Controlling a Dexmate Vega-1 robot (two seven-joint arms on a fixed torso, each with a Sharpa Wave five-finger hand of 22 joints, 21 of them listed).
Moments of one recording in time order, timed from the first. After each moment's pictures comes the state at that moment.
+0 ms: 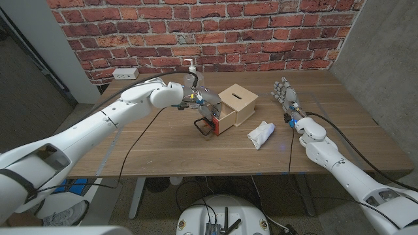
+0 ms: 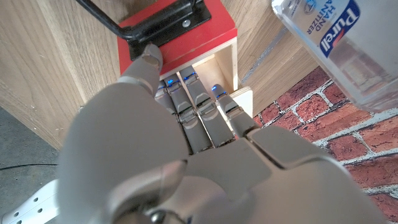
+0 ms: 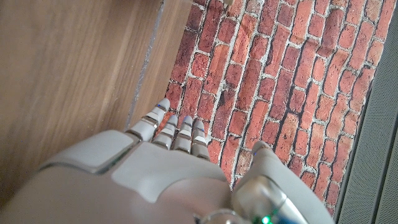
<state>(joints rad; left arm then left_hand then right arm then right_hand) 0.46 0.78 0.74 -1.78 0.68 -0.30 -0.52 1.14 0.04 0.39 -0.18 0.19 1.08 -0.07 0.23 0.20 1.10 -0.16 0.20 0.20 1.06 -0.17 0.19 0.17 0.41 -0.04 0.19 0.16 -0.79 -0.50 -0.37 -1.15 0.61 0.37 0.06 0.02 0.08 0.35 0.11 0.24 0.11 0.00 0.19 0.17 0.13 -0.02 0.18 0.18 0.00 -0.03 0.21 0.24 0.23 -0.04 0.18 0.16</state>
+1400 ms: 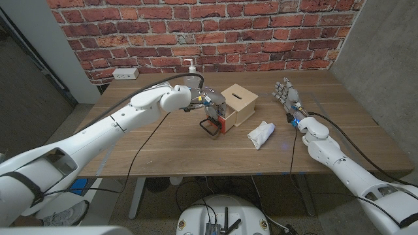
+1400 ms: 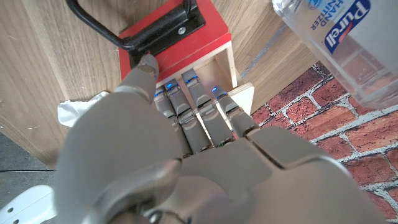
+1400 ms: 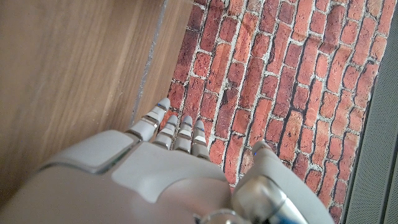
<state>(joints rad) 0.48 0.75 0.77 -1.85 0.75 -0.13 -0.54 1.00 0.05 0.36 -0.15 0.21 0.97 -0.10 0.20 0.20 0.99 -0.21 0.18 0.19 0.93 -0.13 0.17 0.16 0.39 -0.04 0.18 0.16 -0.75 -0.49 -0.37 -1.08 0.64 0.38 0.13 0.02 0.08 0.35 0.11 0.24 0.11 -0.01 0.19 0.17 0.13 -0.02 0.18 0.18 0.00 -0.03 0.21 0.24 0.24 -0.04 0.18 0.16</state>
